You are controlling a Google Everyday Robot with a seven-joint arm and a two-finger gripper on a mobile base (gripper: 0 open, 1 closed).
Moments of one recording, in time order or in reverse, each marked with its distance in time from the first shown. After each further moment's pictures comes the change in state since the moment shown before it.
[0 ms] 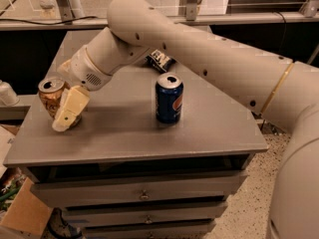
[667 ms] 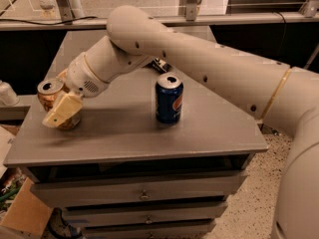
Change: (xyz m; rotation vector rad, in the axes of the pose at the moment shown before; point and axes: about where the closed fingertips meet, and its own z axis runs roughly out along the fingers) arm -0.001 0.009 0.014 -0.010 -0.047 0.015
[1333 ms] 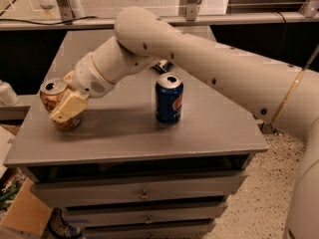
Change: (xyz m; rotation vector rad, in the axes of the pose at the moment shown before) arm 0.006 0.000 -0.012 0.033 -0.001 0.001
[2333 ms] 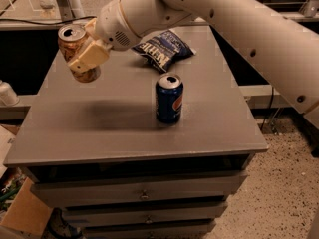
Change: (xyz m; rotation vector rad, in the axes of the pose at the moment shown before) arm -0.043 -0.050 -0.115 0.201 -0.034 -0.055
